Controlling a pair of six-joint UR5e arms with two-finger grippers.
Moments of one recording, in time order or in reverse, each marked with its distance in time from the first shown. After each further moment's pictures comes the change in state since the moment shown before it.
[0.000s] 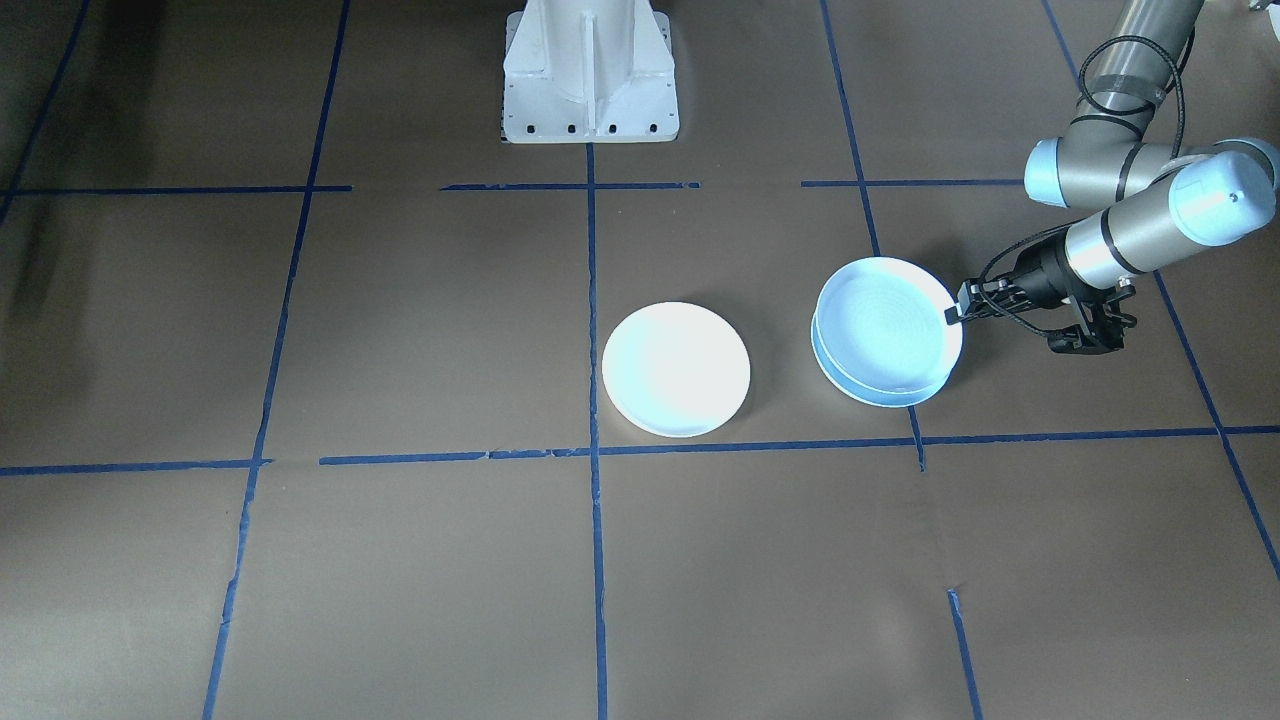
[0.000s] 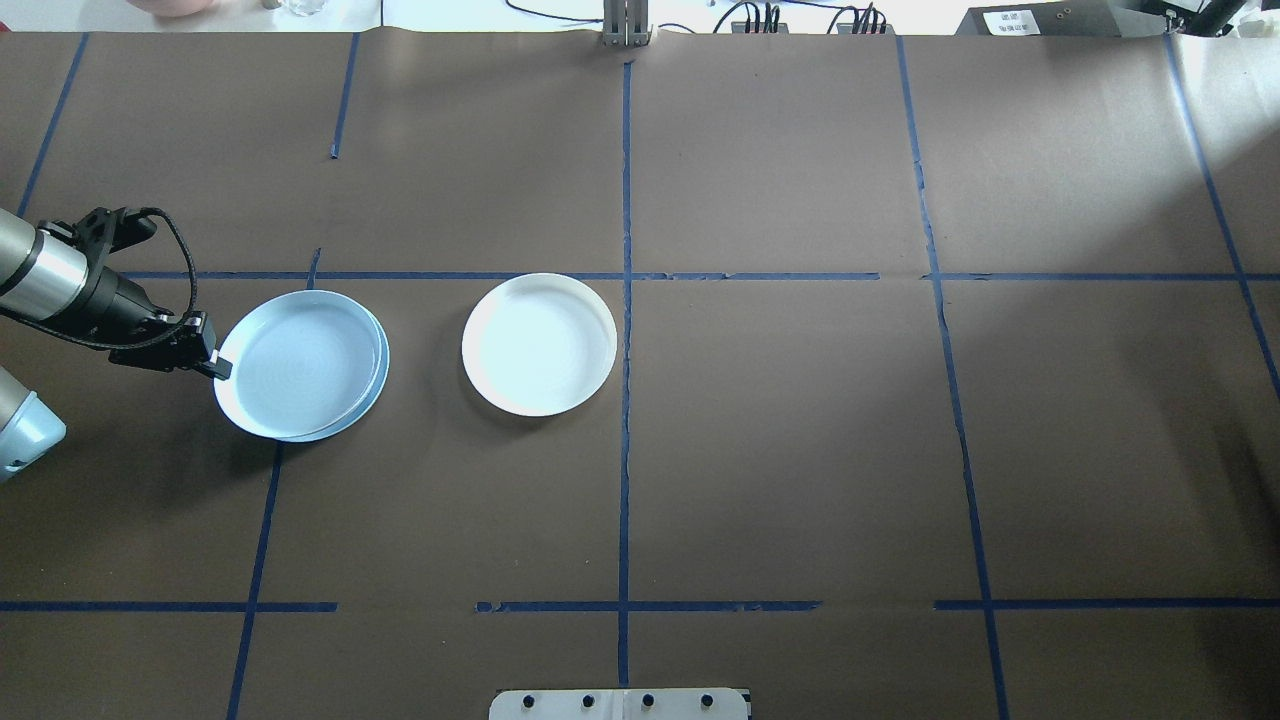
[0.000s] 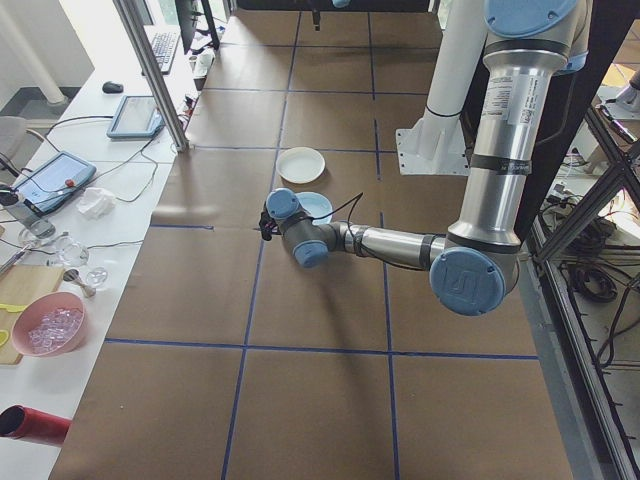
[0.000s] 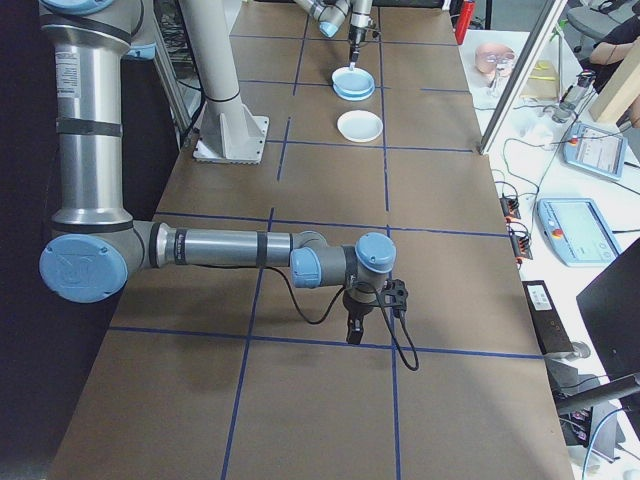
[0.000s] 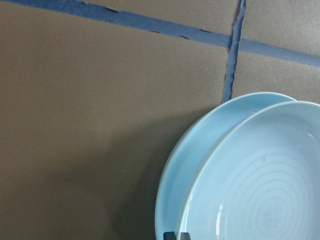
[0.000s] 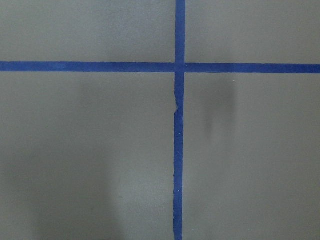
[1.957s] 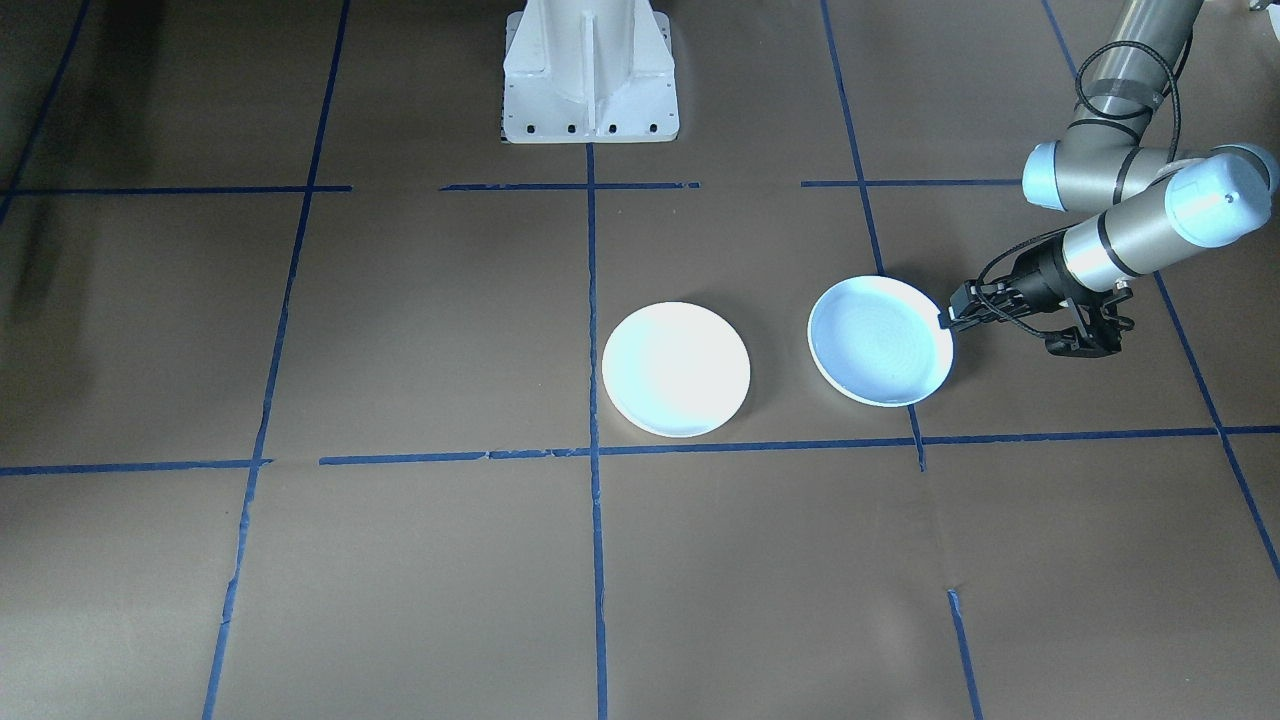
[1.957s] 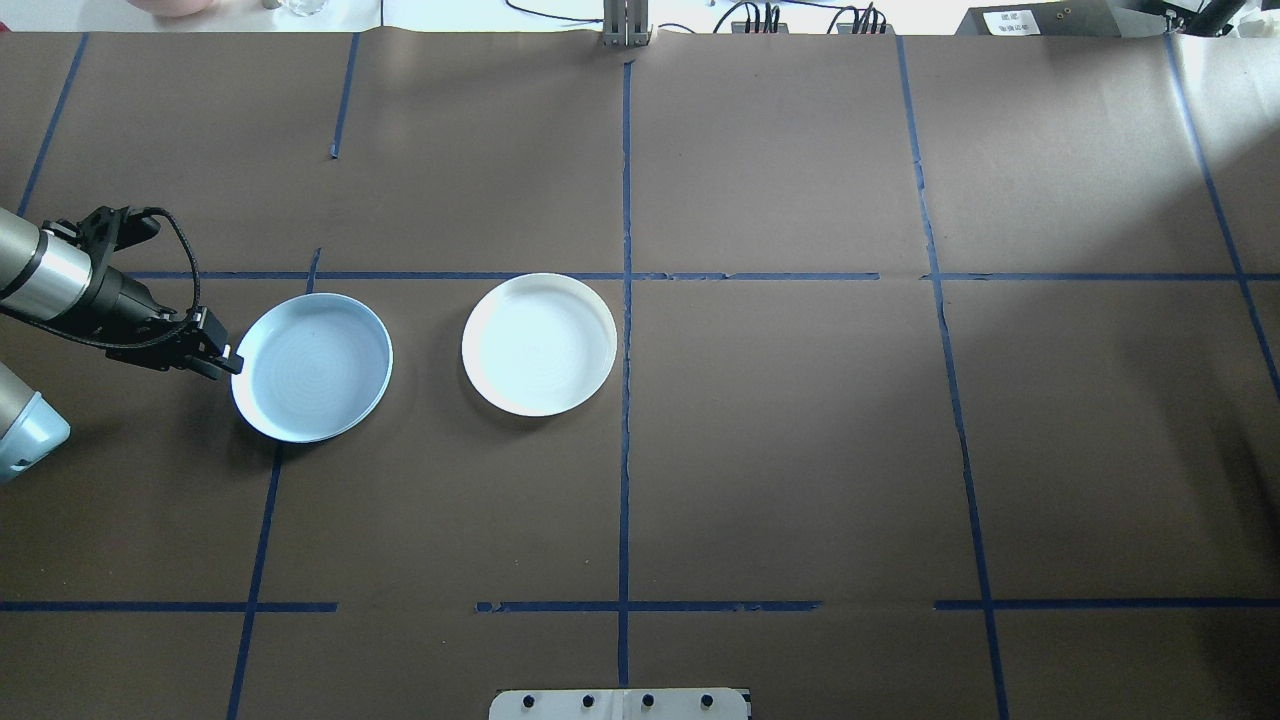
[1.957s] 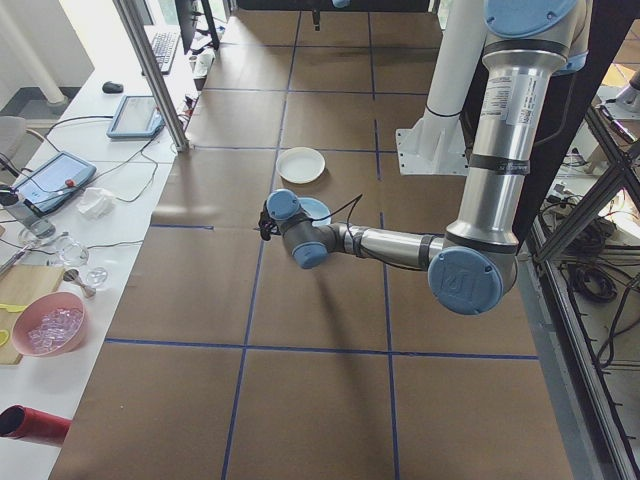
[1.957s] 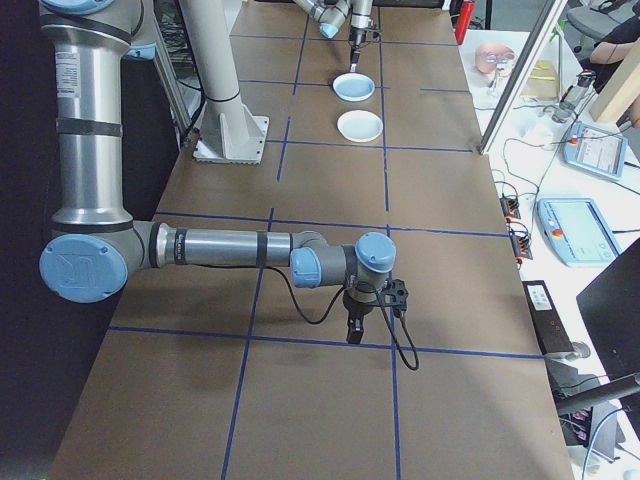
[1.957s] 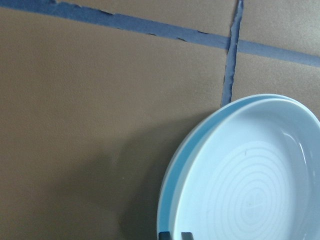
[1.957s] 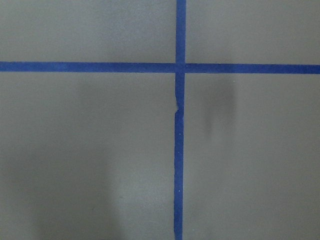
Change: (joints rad) left arm 0.004 -0.008 0.016 -0.032 0.016 0.002; right arm 0.000 0.000 0.001 0.000 0.000 0.000
